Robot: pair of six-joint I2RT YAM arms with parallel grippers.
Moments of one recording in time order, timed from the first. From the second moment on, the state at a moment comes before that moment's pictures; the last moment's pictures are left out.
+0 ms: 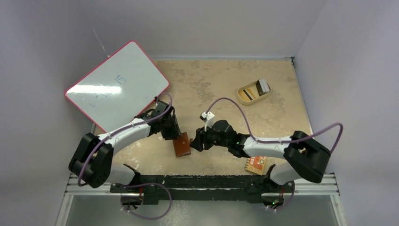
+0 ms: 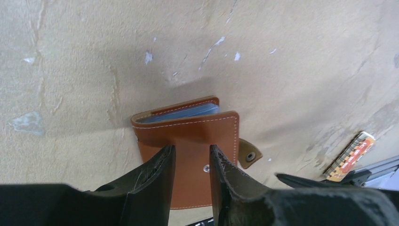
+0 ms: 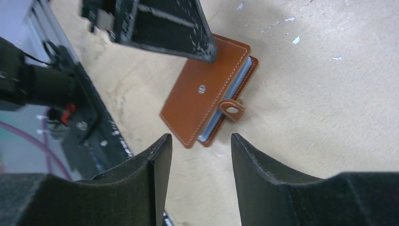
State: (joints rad) left arm -0.54 1.37 0.74 -0.43 0.12 -0.83; right arm 0.97 1.46 0.55 0.41 -0.15 0.50
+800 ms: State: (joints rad) left arm -0.54 1.40 0.72 -0.50 0.10 -0.80; right arm 0.97 1.47 0.67 0.15 -0.03 0.98
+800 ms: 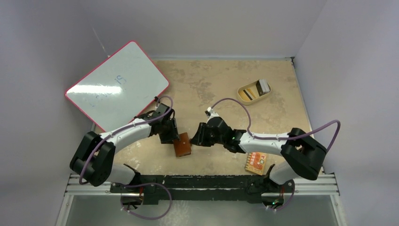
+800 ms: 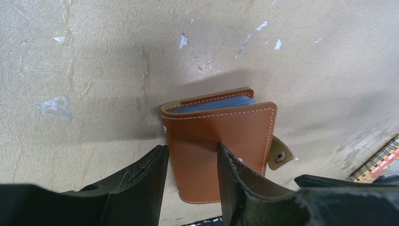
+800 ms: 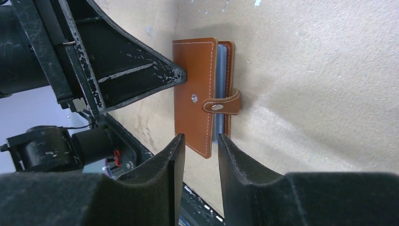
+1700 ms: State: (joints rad) left arm -0.60 1.35 0.65 -0.51 0.06 -0.95; right arm 0.93 1.55 0.66 0.18 -0.08 0.99
